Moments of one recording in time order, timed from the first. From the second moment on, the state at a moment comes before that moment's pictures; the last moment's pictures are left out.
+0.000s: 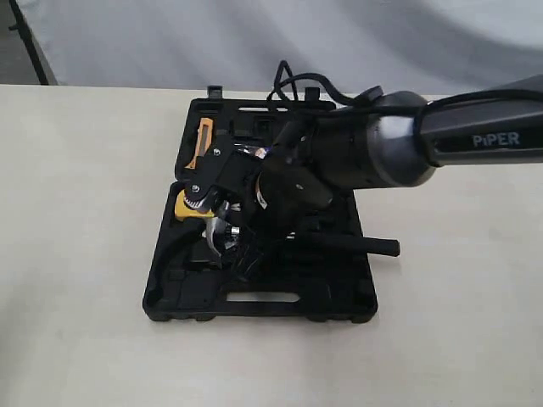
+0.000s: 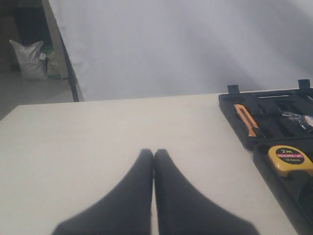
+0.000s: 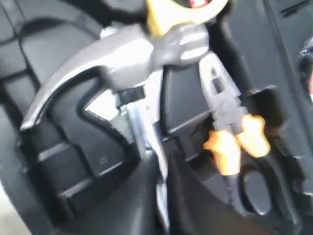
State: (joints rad) left arm -0.40 1.30 -0.96 0.82 0.66 -0.60; right arm 0.67 1.95 -1.21 -0.39 0.49 -0.09
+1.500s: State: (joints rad) left arm -0.40 1.30 -0.96 0.82 0.66 -0.60; right arm 0.64 2.10 -1.43 -0.34 0.69 0.00
